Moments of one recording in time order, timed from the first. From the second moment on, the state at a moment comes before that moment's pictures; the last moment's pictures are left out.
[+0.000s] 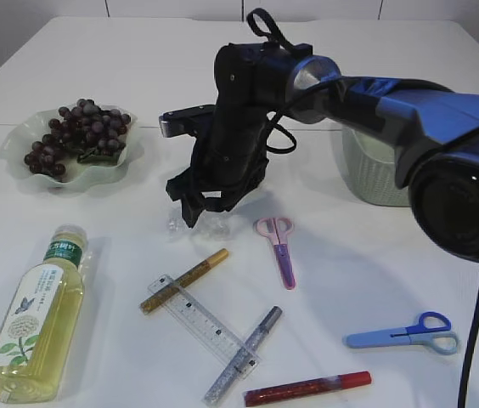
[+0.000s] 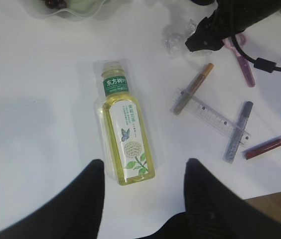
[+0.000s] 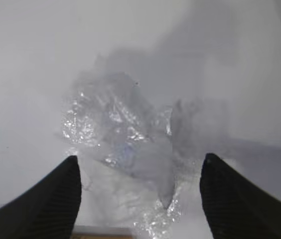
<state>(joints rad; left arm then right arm) -0.10 0.99 -1.20 -0.21 1.26 -0.02 0.51 2.53 -2.29 0.19 1.16 -0.16</state>
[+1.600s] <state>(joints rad) -0.10 0.99 -1.25 -0.28 1.26 -0.02 0.51 2.56 -2.30 0.23 1.15 -0.16</state>
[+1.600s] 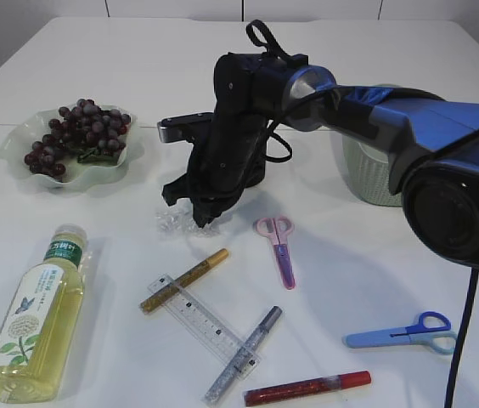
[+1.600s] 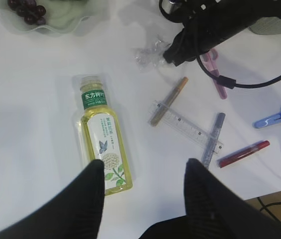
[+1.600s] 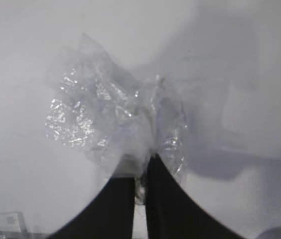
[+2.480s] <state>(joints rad) -0.10 0.99 -1.25 -0.31 1.26 -0.02 0.51 2.45 -2.39 0.26 1.24 -0.12</state>
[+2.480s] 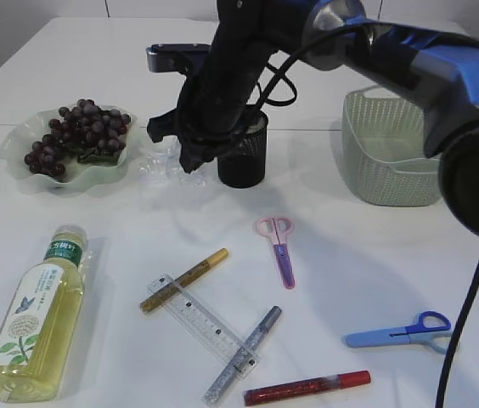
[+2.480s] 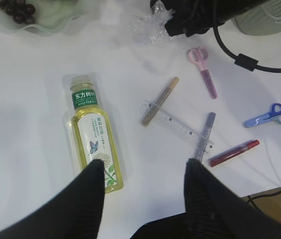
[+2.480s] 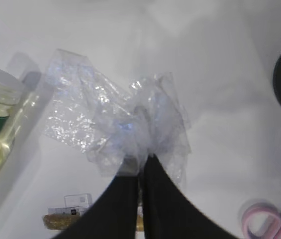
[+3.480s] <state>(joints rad) -0.10 0.99 -1.25 -0.41 1.26 0.05 0.29 2.19 -2.39 0.07 1.25 -0.07</state>
